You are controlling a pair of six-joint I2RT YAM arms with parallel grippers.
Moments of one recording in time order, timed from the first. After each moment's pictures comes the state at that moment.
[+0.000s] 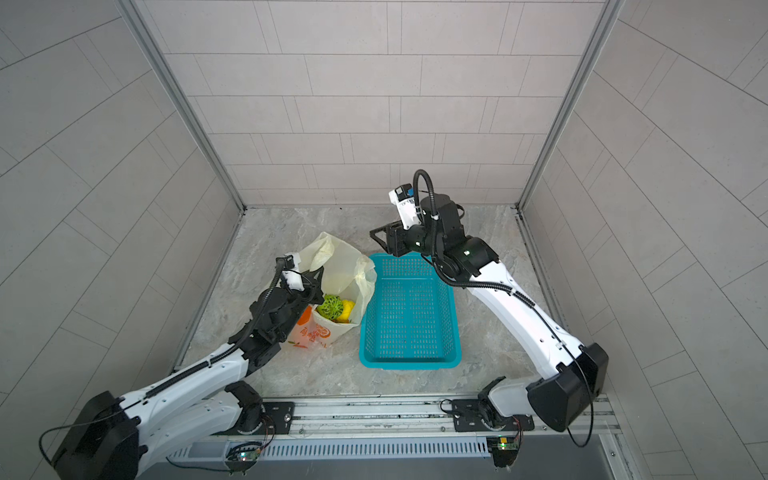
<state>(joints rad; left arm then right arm) -0.61 1.04 0.42 0.50 -0.25 -0.36 0.49 1.32 1.39 -0.45 -0.31 0.28</state>
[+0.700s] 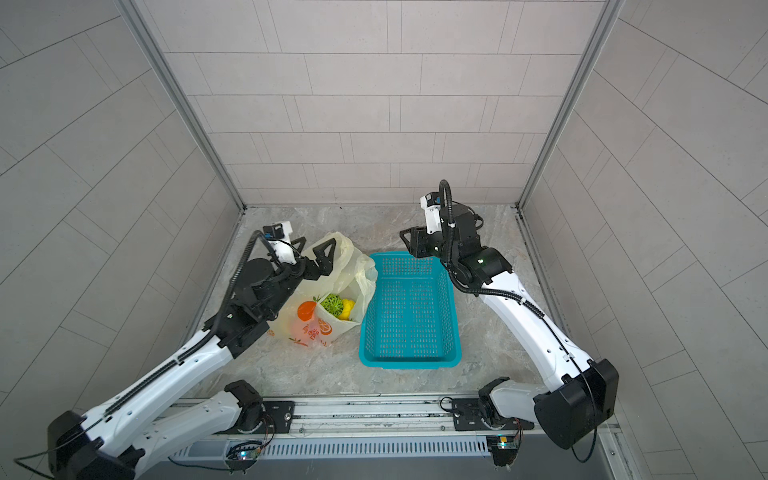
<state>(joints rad) -0.61 0.89 0.80 0.05 -0.26 -0.39 0.39 1.26 1.27 -0.45 -0.15 0.31</state>
